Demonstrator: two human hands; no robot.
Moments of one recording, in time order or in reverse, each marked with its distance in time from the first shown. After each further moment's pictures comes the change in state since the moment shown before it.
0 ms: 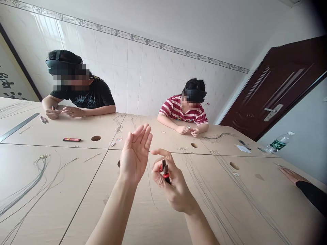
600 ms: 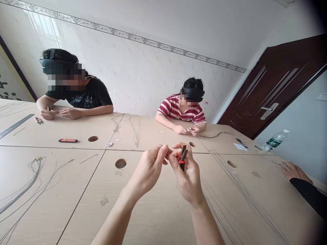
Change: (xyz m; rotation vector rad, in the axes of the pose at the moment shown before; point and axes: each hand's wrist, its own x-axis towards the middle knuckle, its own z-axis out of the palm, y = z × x) left_hand -0.026 -0.011 0.010 1.069 -0.507 0.030; right_hand 0.003 0.004 -0.021 -0.095 0.368 -0.064
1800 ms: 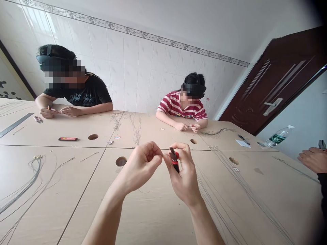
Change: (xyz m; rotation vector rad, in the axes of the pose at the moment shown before) left_hand -0.008 0.006 -0.024 0.179 -0.017 -0.177; right_hand -0.001 0.005 0.008 -0.354 0.019 -0.227
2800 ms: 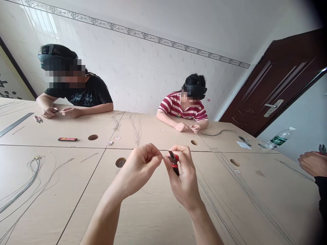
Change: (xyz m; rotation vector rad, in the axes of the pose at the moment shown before) left_hand 0.000 -0.002 -0.004 -0.019 -0.022 -0.062; right_hand -0.001 -0.001 0.003 -0.050 -0.007 0.000
